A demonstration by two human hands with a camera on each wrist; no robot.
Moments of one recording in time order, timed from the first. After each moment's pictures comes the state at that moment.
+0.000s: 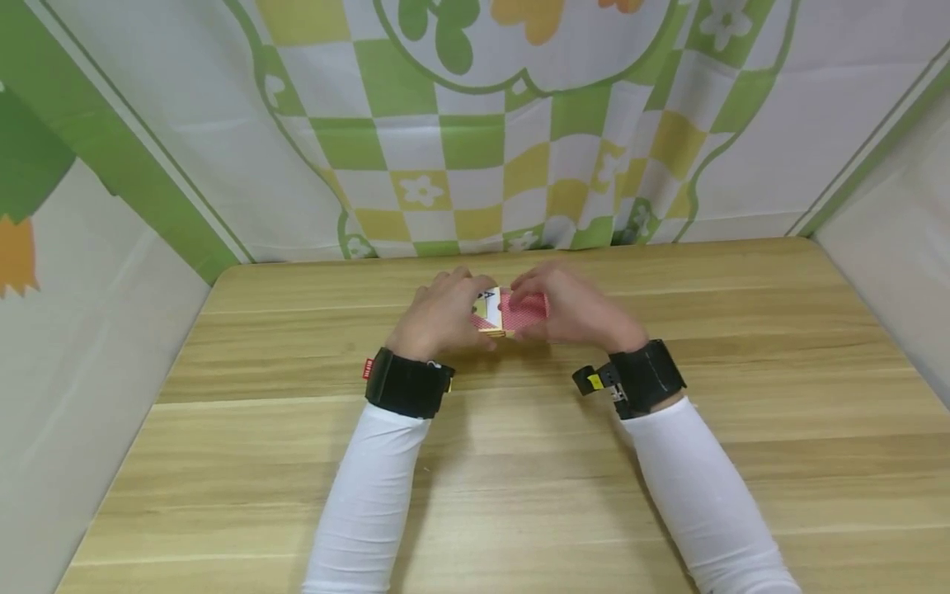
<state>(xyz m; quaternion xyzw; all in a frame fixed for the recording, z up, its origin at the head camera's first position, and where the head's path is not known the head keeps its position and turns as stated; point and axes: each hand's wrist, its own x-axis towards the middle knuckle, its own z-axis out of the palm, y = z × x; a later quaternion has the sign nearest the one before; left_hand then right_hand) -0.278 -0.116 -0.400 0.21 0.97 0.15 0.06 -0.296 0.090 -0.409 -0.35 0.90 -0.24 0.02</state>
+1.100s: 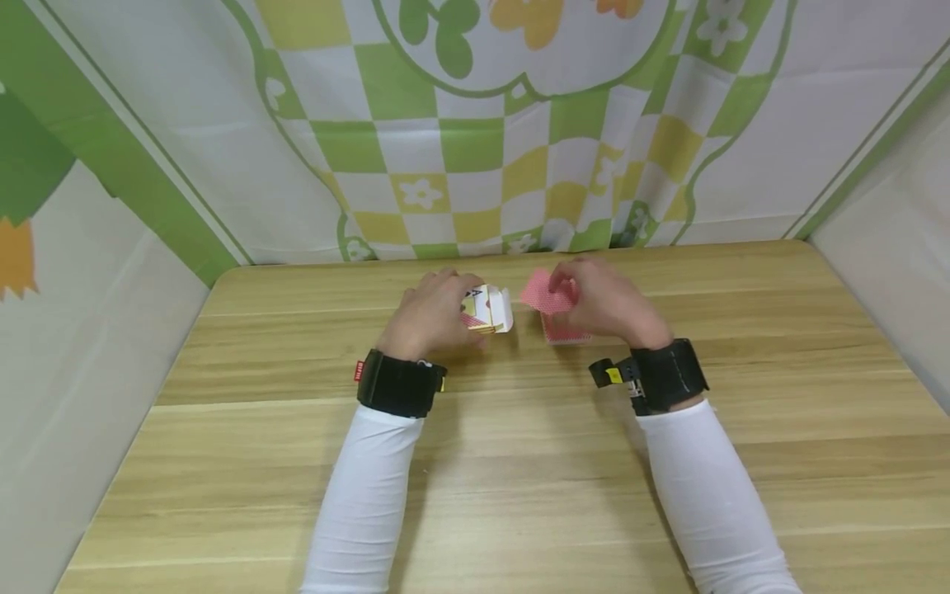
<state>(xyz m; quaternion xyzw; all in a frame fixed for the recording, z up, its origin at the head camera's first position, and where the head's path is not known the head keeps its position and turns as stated) -0.279 -0.128 -0.400 0.18 0.97 0.17 0.04 -0.294 0.116 -0.397 -0.20 0.95 -0.23 0.06</state>
